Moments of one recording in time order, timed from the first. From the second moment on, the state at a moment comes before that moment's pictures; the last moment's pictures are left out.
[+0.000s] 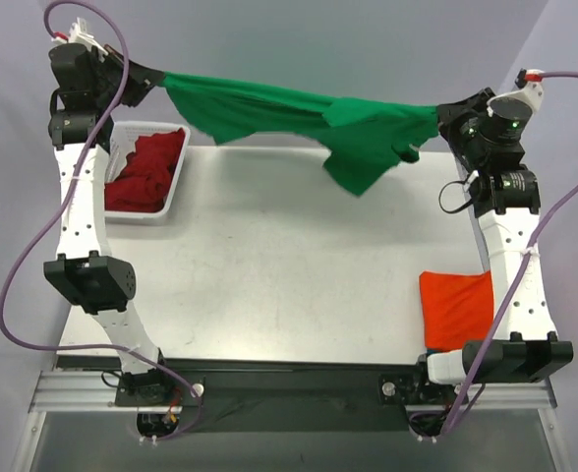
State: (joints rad) left arm 0.09 1.93 2.38 -0.54 0.38 -0.81; right arm 0.01 1.40 1.72 -0.42 0.08 0.67
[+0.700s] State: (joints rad) left arm 0.06 1.57 0.92 -0.36 0.25 -0.78; right arm -0.16 1.37 0.66 -0.34 -0.14 0.74
